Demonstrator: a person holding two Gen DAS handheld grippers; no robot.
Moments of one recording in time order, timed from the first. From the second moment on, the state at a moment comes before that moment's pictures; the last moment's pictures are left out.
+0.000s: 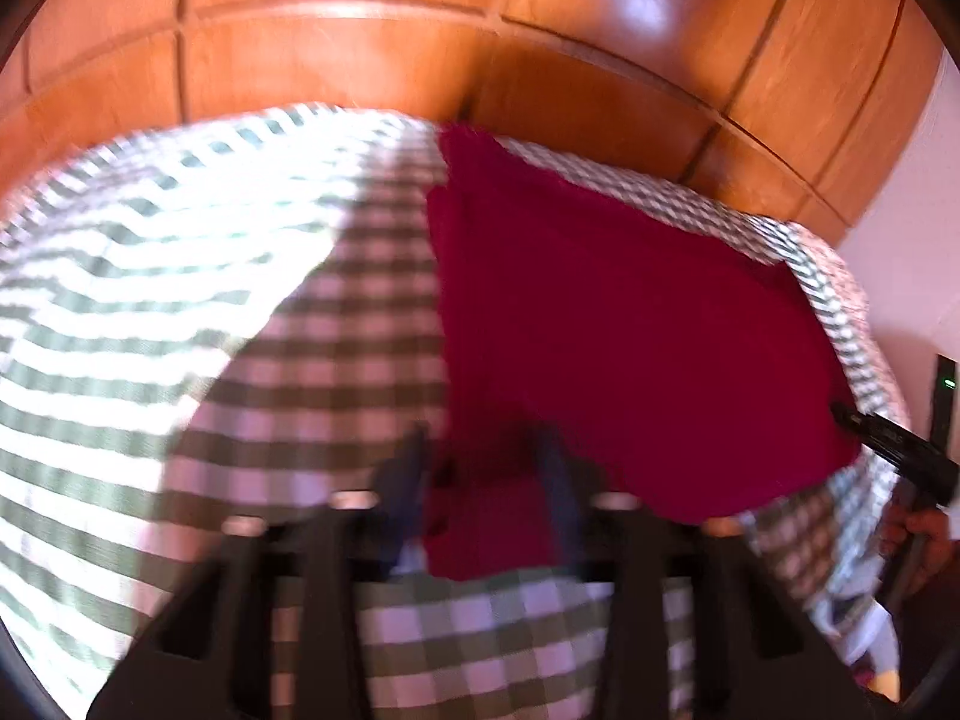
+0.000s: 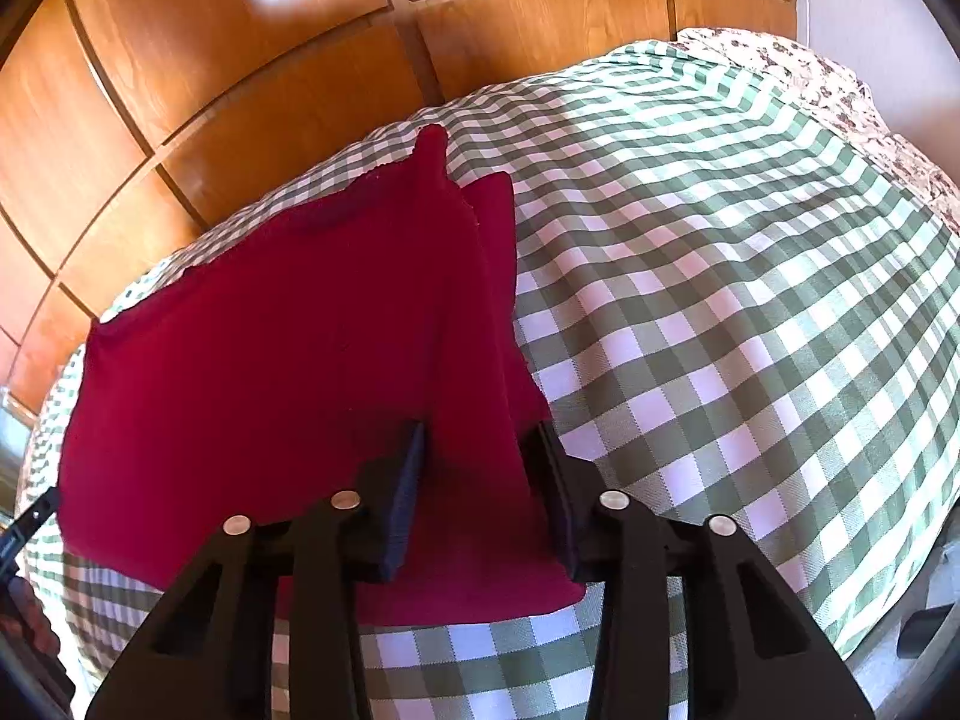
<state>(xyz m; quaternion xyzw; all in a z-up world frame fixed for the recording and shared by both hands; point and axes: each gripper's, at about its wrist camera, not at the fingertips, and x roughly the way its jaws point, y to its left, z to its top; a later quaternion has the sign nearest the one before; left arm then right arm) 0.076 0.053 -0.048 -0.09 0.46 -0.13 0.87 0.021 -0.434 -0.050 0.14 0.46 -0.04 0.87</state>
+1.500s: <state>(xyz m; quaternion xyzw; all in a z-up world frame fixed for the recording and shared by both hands) 0.121 0.093 -0.034 -0.22 0.43 -0.14 0.86 0.041 -0.441 -0.012 0.12 0.43 -0.04 0.89</state>
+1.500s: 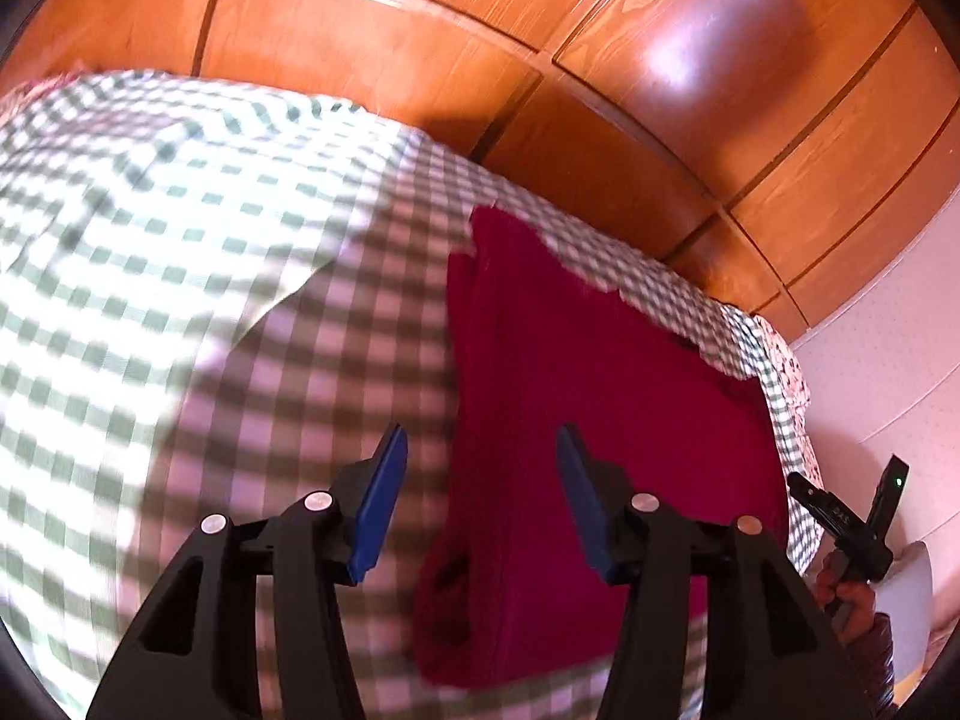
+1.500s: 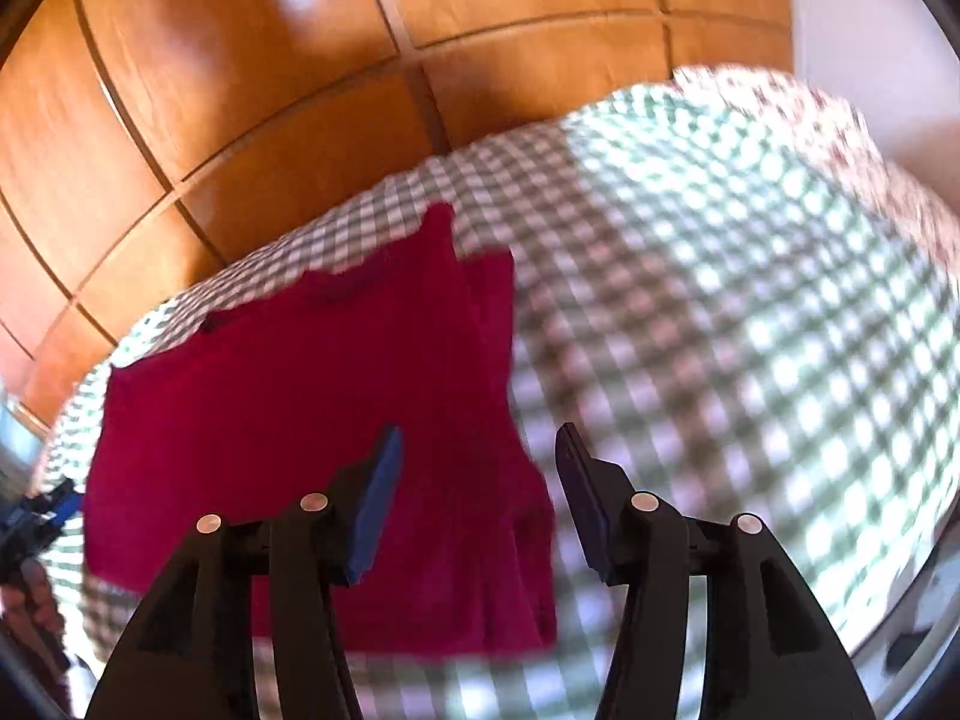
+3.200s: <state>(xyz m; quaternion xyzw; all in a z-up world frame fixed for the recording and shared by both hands) 0.157 -0.019 -0.031 -0.02 0.42 -0.09 0.91 0.197 -0.266 -0.046 -0.08 0.47 0.08 0.87</state>
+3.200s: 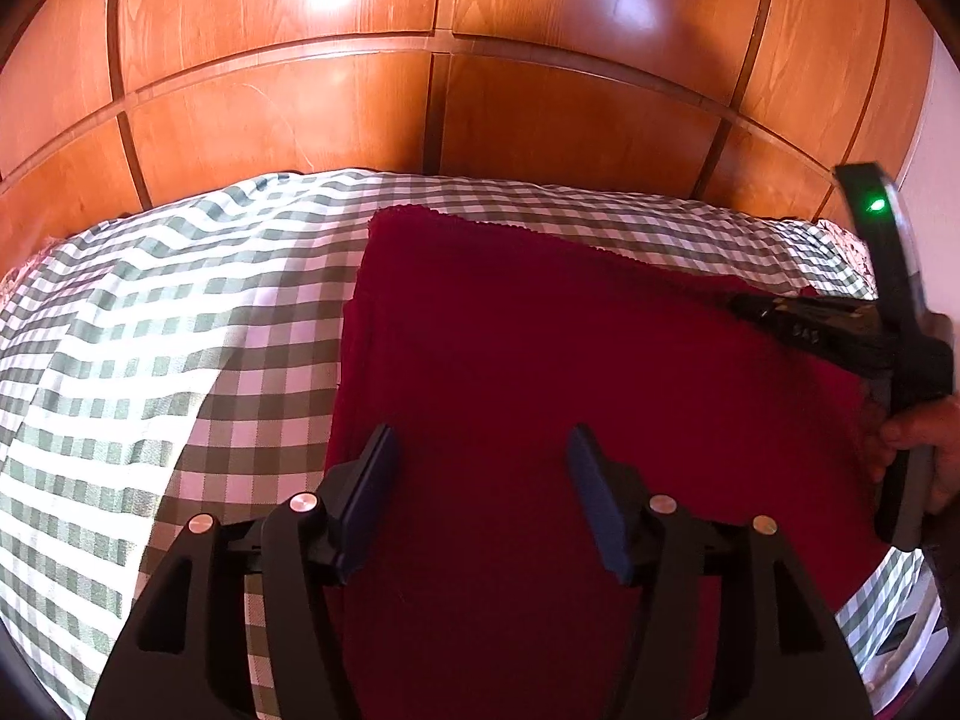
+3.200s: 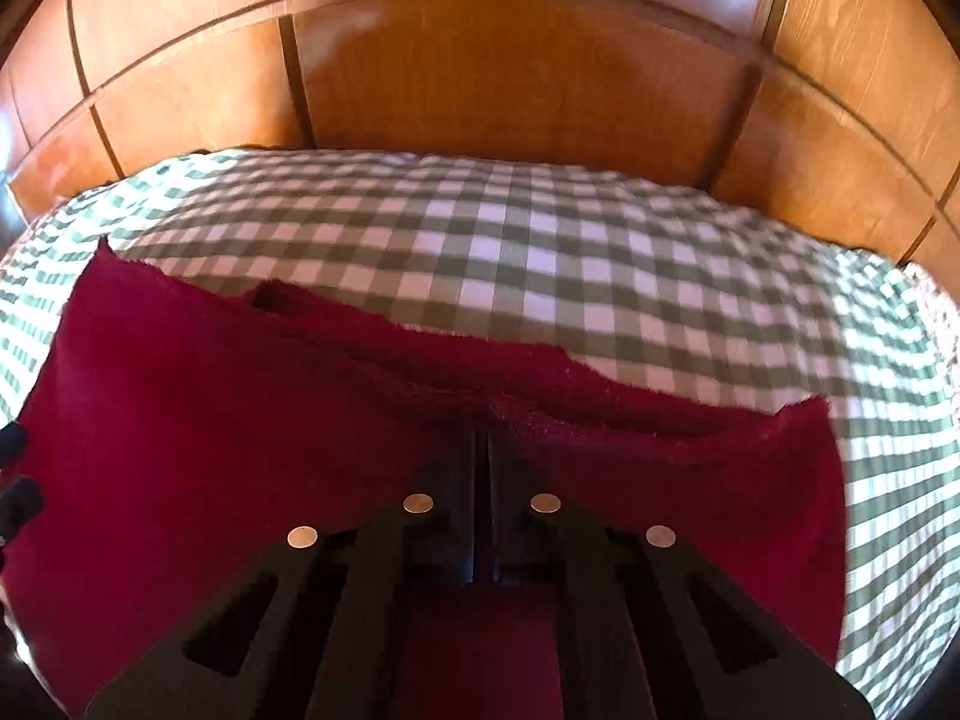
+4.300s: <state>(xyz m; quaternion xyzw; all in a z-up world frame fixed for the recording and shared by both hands) 0.126 -0.020 -0.029 -0.02 0.41 -0.06 0.91 0.160 -0.326 -0.027 0.05 0.45 0.02 0.89</state>
